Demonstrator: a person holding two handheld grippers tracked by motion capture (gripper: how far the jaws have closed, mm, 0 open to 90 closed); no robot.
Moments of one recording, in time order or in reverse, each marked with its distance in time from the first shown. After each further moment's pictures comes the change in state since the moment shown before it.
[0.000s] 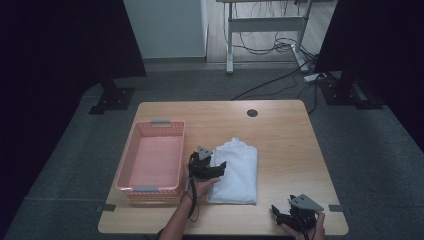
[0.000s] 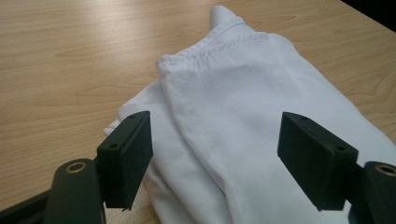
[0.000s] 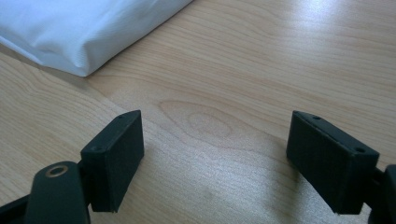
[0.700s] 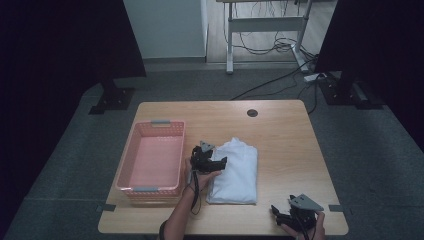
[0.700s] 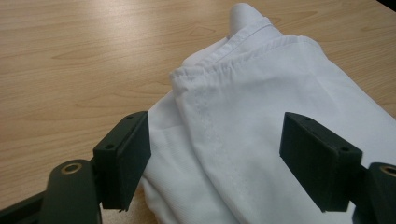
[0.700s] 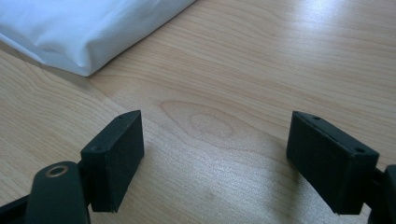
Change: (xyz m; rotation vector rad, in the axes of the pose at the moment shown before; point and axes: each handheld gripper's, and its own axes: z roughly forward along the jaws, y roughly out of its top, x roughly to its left) left arm 0.010 0.011 0.024 0.038 0.012 -0.018; right arm 0.000 0.000 0.000 -0.002 0.008 -0.007
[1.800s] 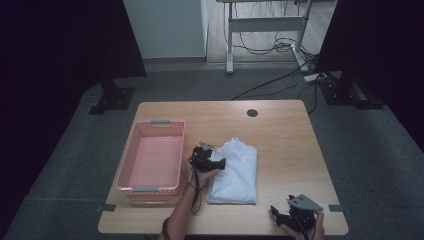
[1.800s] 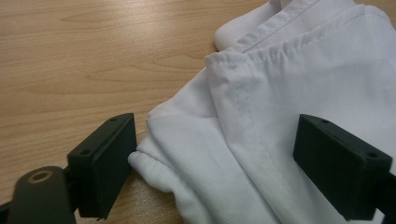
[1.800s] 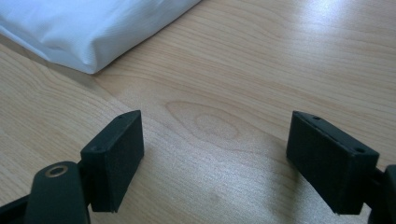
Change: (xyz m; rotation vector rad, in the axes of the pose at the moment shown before) left arm 0.011 -0.009 0.022 0.075 0.060 -0.034; right arm 0.001 0.000 0.001 -0.003 0.013 -0.011
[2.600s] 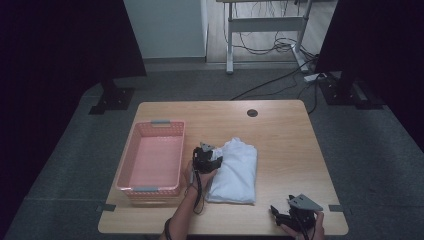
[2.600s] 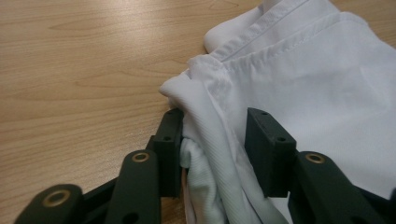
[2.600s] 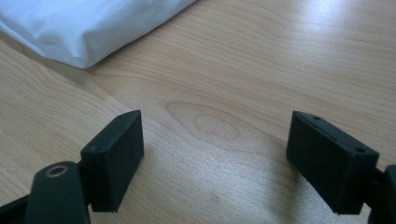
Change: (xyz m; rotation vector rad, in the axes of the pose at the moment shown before) left arm -0.002 -0.002 -0.002 -0.035 -0.036 0.002; right arm 0.000 0.000 0.000 0.000 -0.001 0.001
